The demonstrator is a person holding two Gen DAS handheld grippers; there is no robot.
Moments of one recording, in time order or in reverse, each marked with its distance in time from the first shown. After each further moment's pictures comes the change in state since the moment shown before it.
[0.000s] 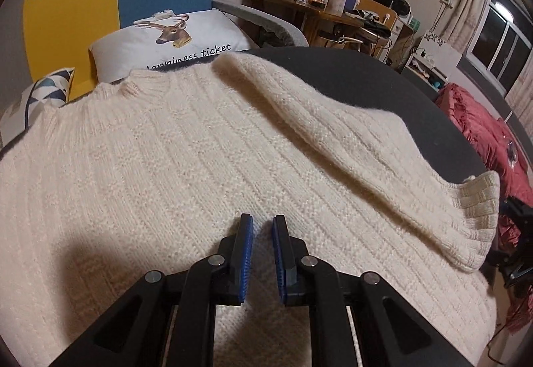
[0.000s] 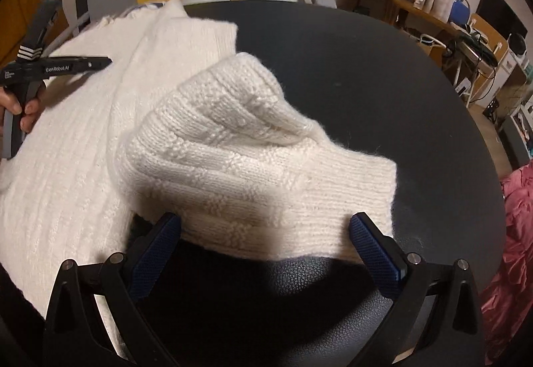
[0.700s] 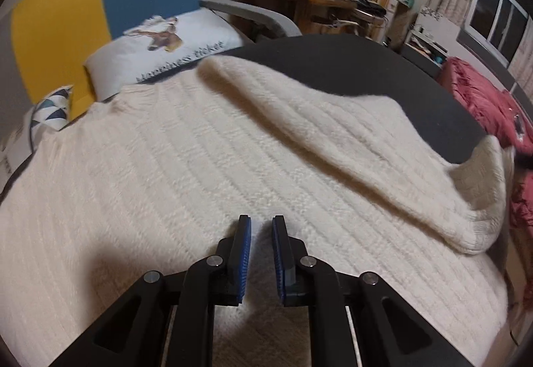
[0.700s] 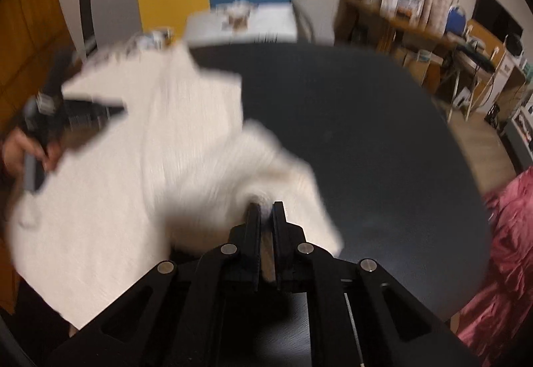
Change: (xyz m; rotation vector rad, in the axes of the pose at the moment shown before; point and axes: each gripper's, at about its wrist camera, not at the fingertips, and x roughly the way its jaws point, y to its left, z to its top) left arm -0.001 -0.018 0.013 0.076 0.073 0.014; right arm -0.065 -0.010 0.053 0.032 -0.117 0.025
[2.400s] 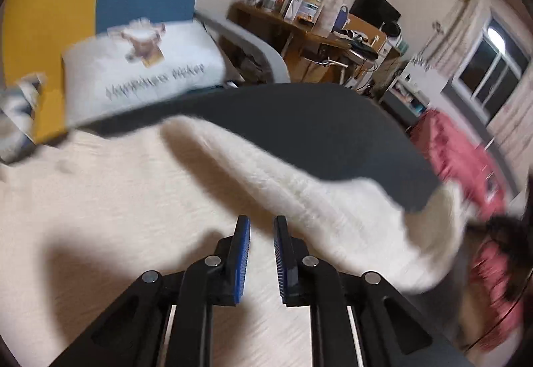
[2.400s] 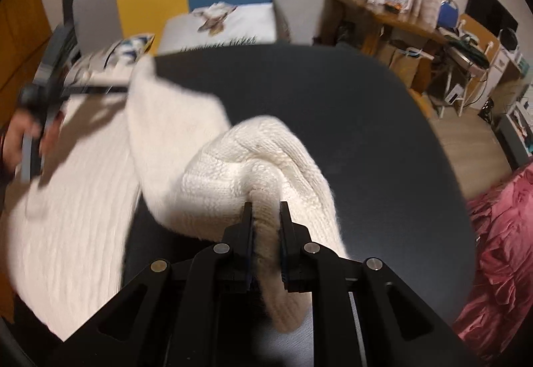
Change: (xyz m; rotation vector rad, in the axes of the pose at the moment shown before) left arm 0.010 0.009 0.052 -0.064 -0.133 -0.070; right arm 0.032 -0.029 0.030 0.040 0.047 -0.030
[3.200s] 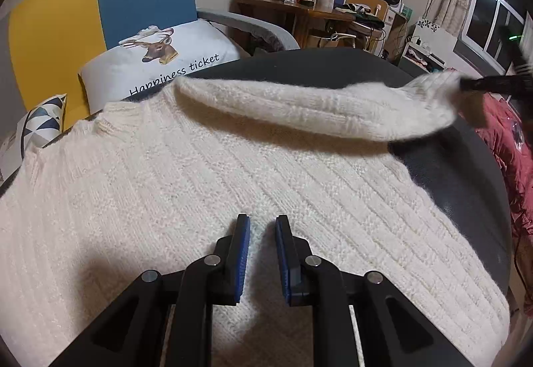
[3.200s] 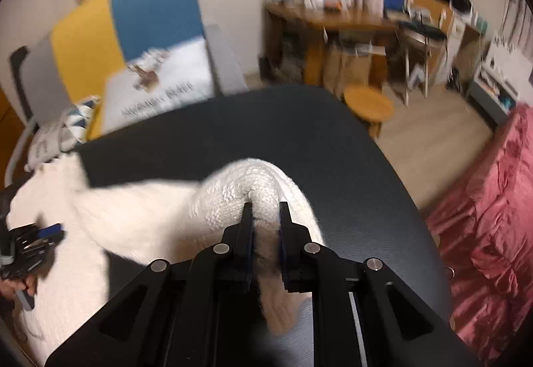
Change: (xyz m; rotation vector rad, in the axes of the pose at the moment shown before) left arm 0.004 -0.007 -0.045 0.081 0.041 0.100; right arm 0.042 -0.098 0.090 0.251 0.004 -0.103
